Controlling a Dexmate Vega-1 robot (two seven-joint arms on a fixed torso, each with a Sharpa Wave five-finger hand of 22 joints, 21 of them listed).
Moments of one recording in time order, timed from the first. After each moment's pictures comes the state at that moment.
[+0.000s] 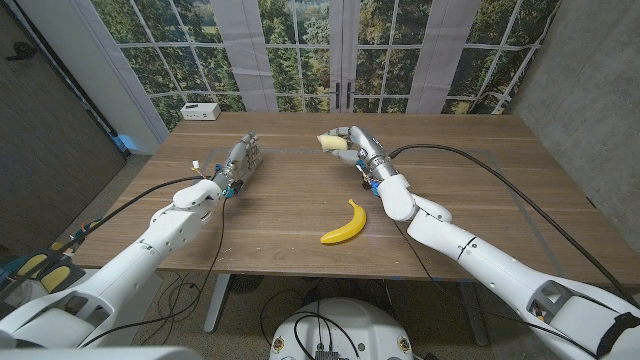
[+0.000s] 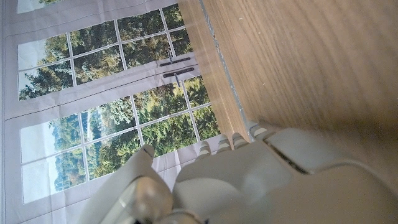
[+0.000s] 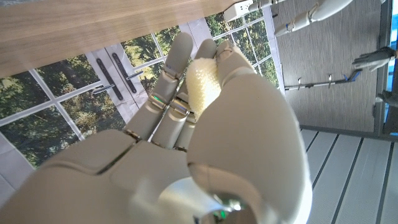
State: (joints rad) left arm 0.82 0.63 0.36 -1.31 -0.71 -0.09 -0.12; left_hand 0.05 0.09 0.35 0.15 0.28 -0.17 -0.11 0.18 0.17 -0.17 0.02 0.21 0.19 -0.17 0.02 0.18 0.17 -0.14 0.05 0.23 0.19; right arm -0.74 -0.46 -0.72 -1.53 -0.30 0.11 -0.40; right_hand 1.33 0.03 0.31 -0.13 0.18 0.89 -0.05 0.24 0.22 0.88 0.02 0.31 0.27 1.19 -0.23 0.41 0.41 0.92 -0.13 1.02 0.40
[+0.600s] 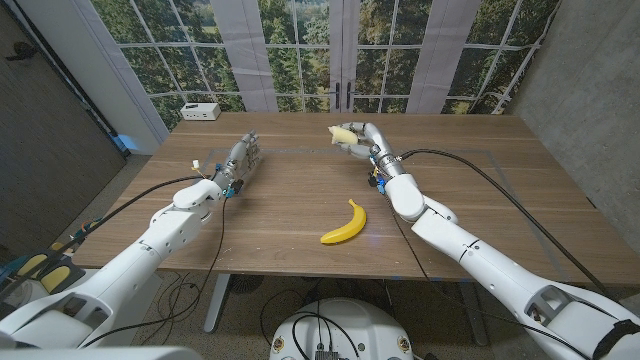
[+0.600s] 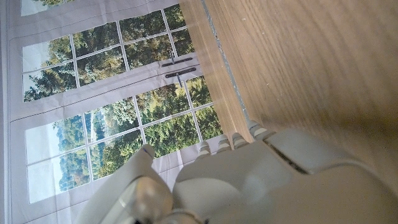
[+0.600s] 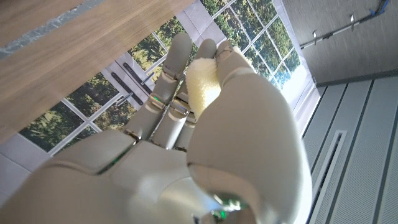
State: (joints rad) left arm 0.83 0.64 0.36 -1.33 -0.70 -0.09 -0.12; left_hand 0.05 0.09 0.35 0.14 0.28 -0.17 -0.11 0.18 0.17 -0.17 0.02 0.21 0.19 -0.17 0.02 0.18 0.17 -0.14 0.05 0.23 0.19; right arm -0.77 -0.42 -0.63 -1.46 -0.05 0.25 -0.36; right_hand 1.34 0.03 0.31 -0.13 0.18 0.89 -0.04 0.23 0.22 0.87 0.02 0.31 0.28 1.19 -0.23 0.40 0.41 0.91 -0.12 1.04 0.39
